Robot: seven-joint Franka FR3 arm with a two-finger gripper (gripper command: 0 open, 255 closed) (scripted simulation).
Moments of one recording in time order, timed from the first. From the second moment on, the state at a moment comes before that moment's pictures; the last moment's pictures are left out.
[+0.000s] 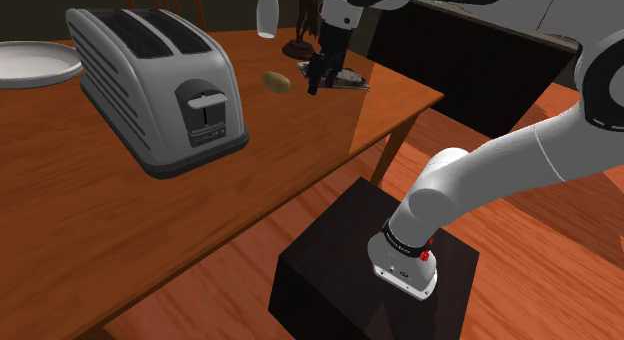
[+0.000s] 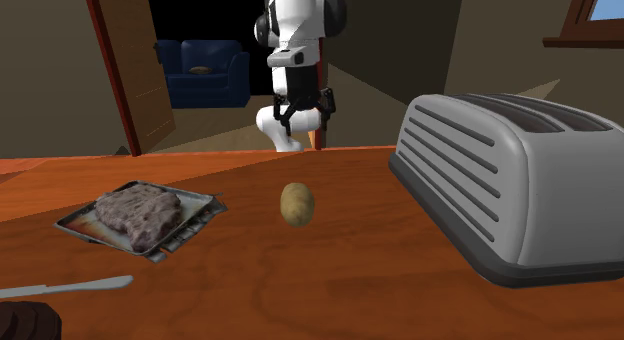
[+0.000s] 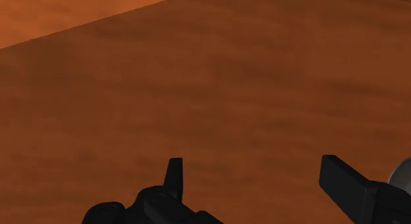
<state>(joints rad) 0.00 -0.56 -0.02 -2.29 0.06 1.74 -0.13</state>
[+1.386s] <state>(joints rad) -0.03 0.03 -0.04 -1.89 -0.02 1.96 -0.20</state>
